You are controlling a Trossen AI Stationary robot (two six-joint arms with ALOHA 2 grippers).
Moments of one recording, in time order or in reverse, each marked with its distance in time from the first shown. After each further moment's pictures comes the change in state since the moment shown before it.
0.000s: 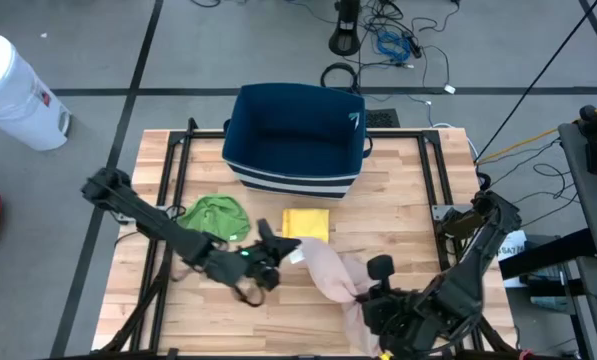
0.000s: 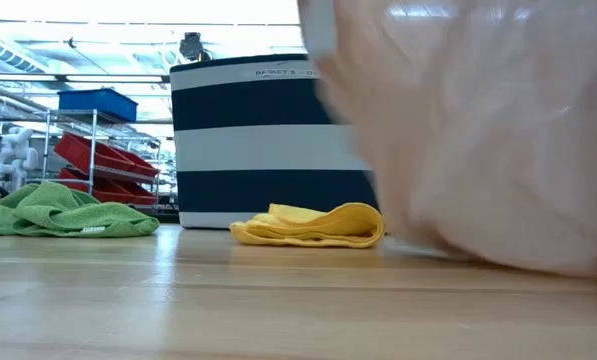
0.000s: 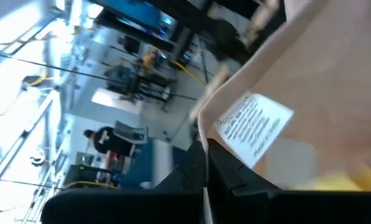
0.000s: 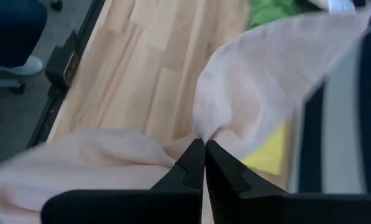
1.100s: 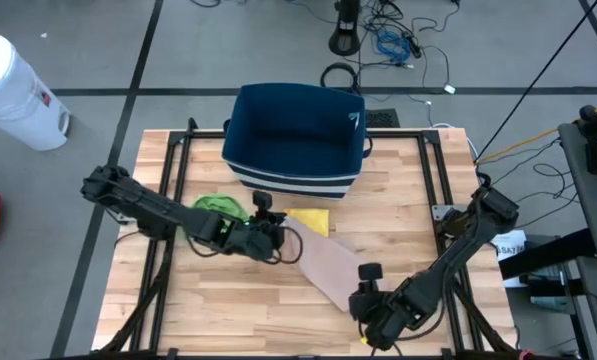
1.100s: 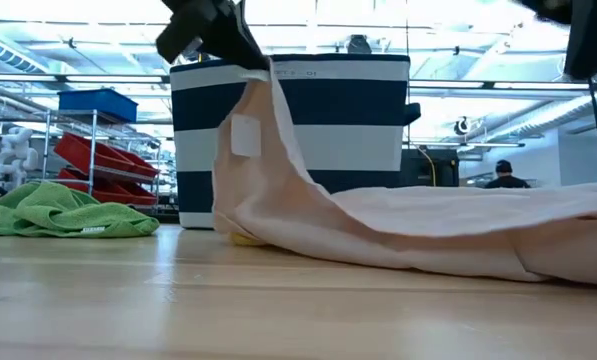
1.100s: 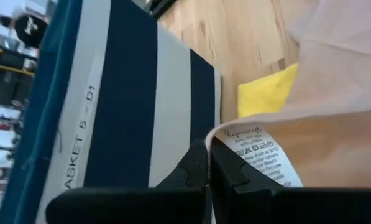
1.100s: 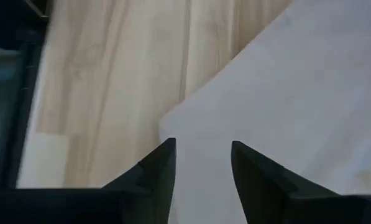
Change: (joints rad) left arm 0.215 0.010 0.000 -0.549 0.094 -0.609; right arm -0.065 -0.022 -0.600 0.527 -0.218 0.189
